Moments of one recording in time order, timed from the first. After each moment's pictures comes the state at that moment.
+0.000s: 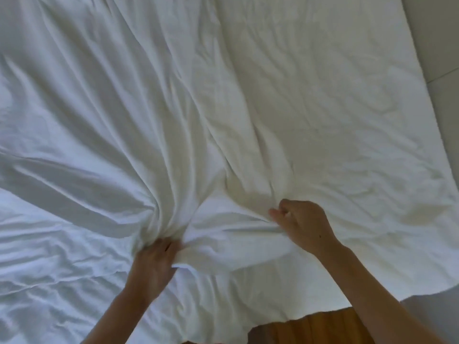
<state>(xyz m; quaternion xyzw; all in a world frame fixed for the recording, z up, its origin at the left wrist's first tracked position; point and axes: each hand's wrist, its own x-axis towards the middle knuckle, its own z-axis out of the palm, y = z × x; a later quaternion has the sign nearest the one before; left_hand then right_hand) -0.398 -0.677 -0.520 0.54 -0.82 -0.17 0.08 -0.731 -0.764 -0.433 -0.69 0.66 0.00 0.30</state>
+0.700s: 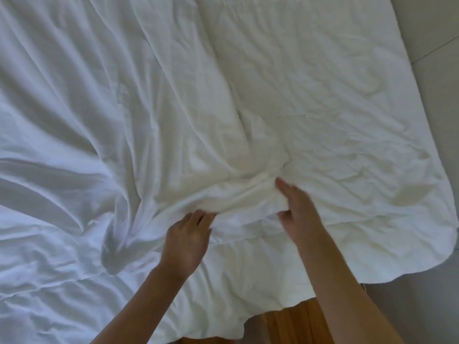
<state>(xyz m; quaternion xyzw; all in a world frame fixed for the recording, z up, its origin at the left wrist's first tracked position) -0.491 -0.719 -0.492 0.53 -0.81 -0.20 0.18 -0.708 -0.772 -0.431 -0.03 0.71 -0.39 0.58</state>
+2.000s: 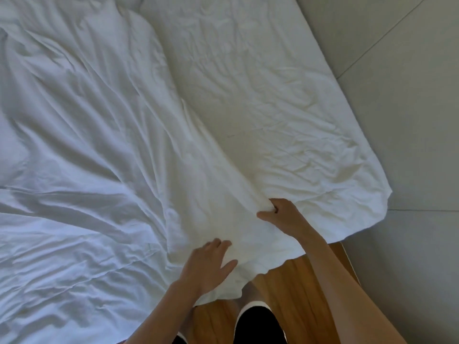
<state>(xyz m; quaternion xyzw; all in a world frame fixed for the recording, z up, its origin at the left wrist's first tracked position) -0.501 -0.663 -0.380 0.44 -0.81 -0.38 -0.10 -0.736 -0.706 -0.334 -0.41 0.76 -0.06 0.50</state>
